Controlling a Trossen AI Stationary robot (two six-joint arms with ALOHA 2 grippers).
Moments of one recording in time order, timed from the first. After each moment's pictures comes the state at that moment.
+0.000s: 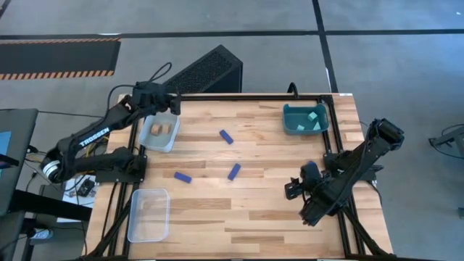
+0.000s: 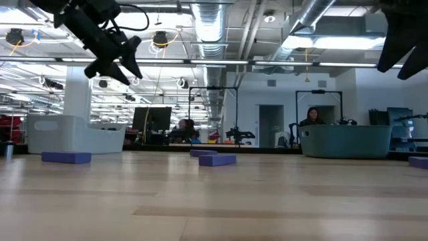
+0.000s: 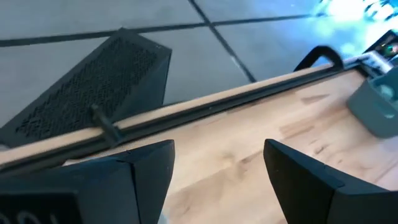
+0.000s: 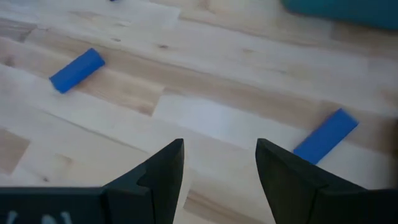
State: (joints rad) left arm 0.83 0.92 0.73 -0.36 -0.05 -0.35; right arm 0.77 1.49 1.09 -1.35 0.65 2.09
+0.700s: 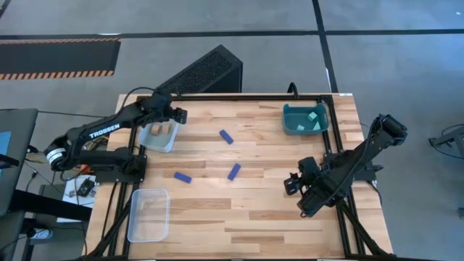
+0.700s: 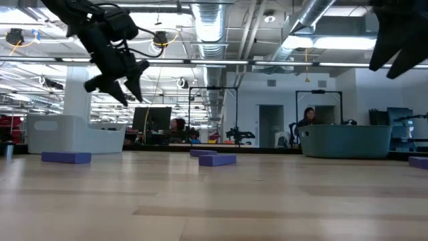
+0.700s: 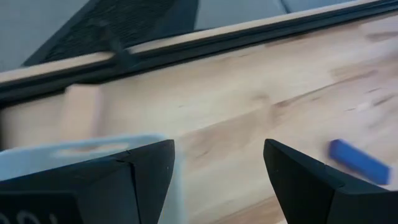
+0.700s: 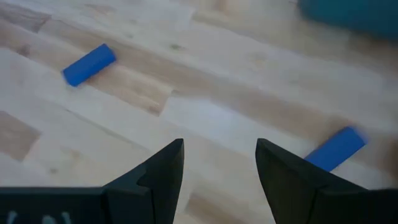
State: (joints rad) left arm 0.71 1.08 0.73 -0.49 -0.19 -0.48; right arm 0.71 1.41 1.07 -1.29 0.65 1.90
